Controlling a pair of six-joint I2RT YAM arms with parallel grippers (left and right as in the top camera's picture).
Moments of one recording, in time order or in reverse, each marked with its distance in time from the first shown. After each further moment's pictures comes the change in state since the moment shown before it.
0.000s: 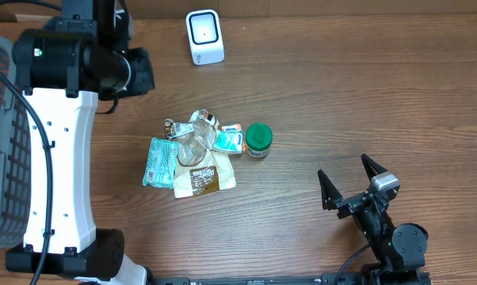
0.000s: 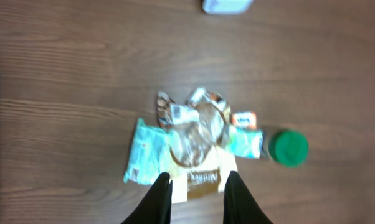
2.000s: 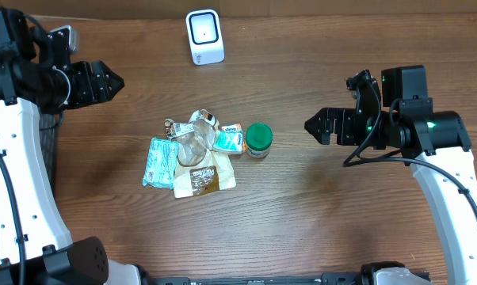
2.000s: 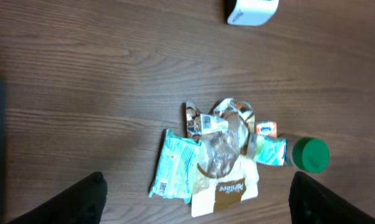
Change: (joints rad) left arm 0.368 -0.084 -0.258 0.166 0.265 0.277; right arm 0.000 1.336 1.262 -1.001 -0.148 0.044
